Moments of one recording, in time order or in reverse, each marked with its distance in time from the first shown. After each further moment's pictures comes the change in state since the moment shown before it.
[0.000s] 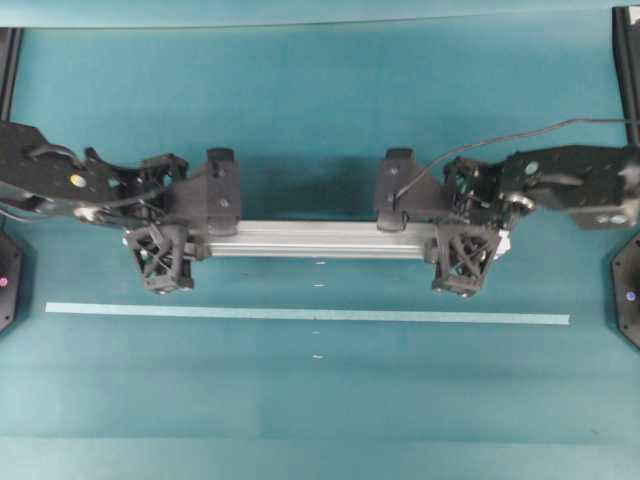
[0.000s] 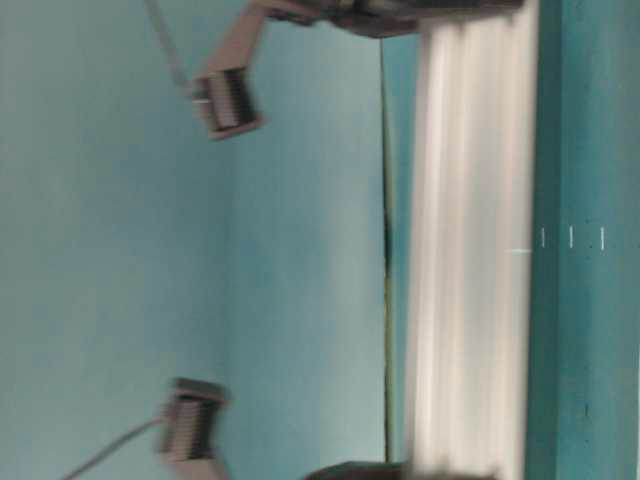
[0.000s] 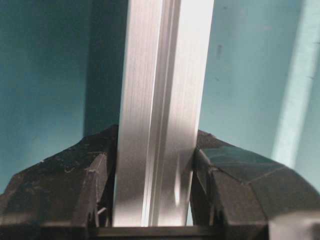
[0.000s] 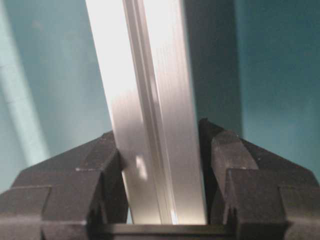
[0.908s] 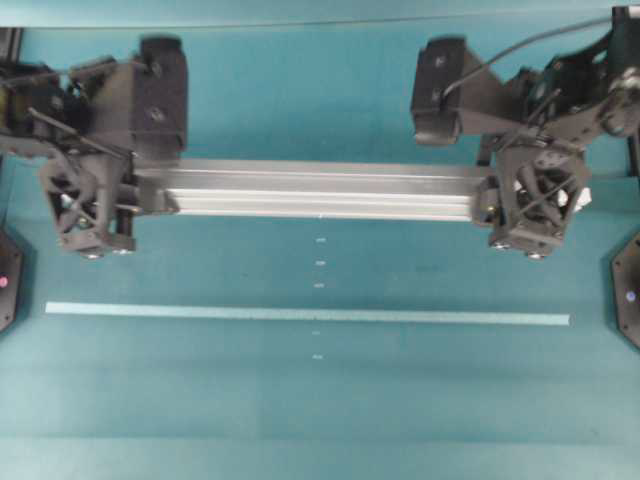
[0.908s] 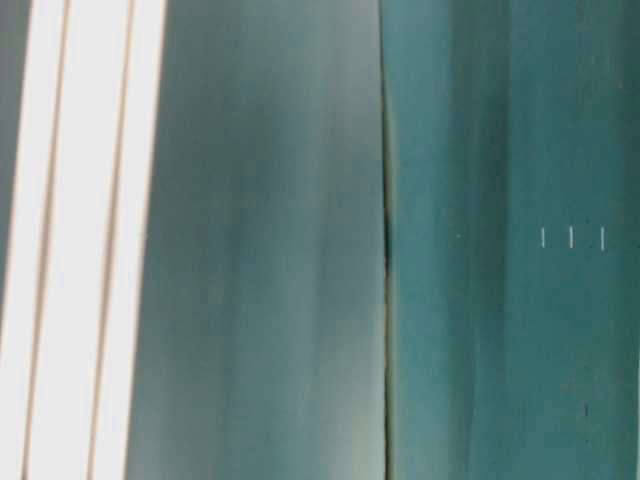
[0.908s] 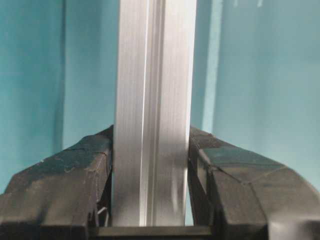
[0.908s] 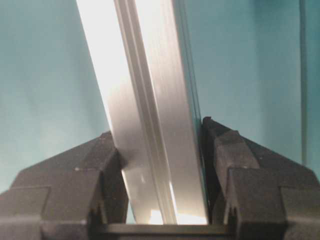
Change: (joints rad) left arm -0.060 -0.255 -0.500 0.000 0.669 -0.002; right arm 0.003 -0.233 -0.480 0.009 0.747 0.124
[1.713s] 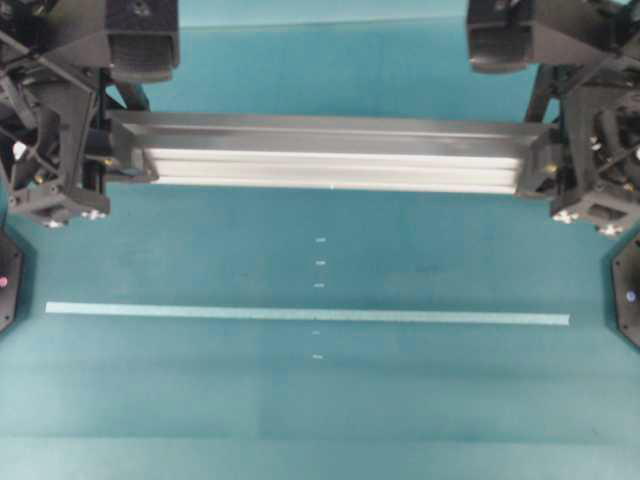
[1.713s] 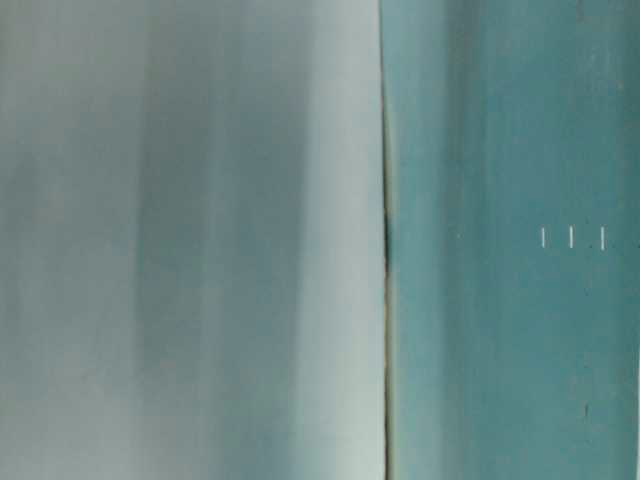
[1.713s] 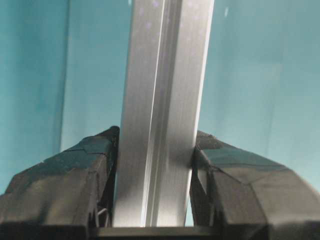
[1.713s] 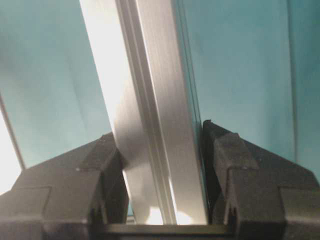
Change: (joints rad) left arm -0.026 0.126 -0.436 -0.005 0.344 -0.091; right arm 0.040 0.008 -0.342 0.000 0.236 0.104
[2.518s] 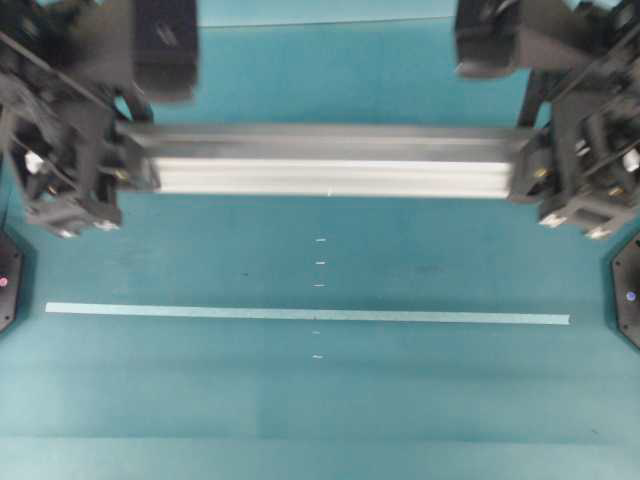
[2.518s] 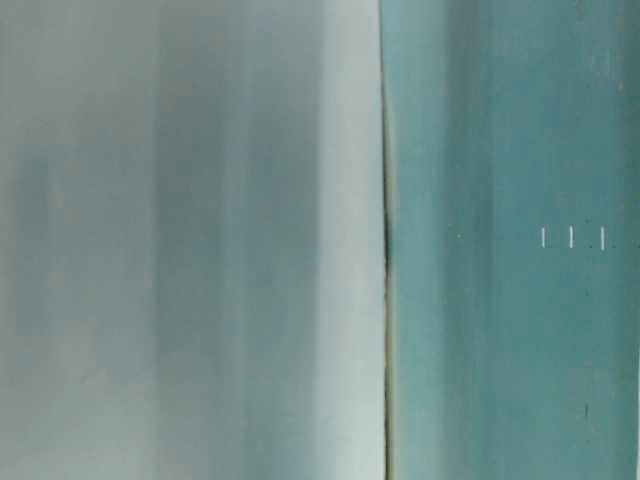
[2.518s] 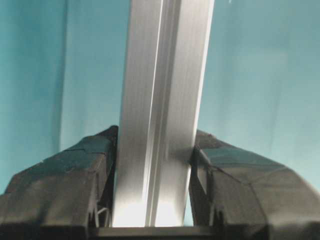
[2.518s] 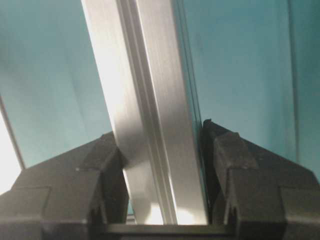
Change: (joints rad) left arm -0.006 0.017 0.084 0.002 0.008 -0.009; right arm 0.003 0.015 0.089 0.000 -0.035 0.000
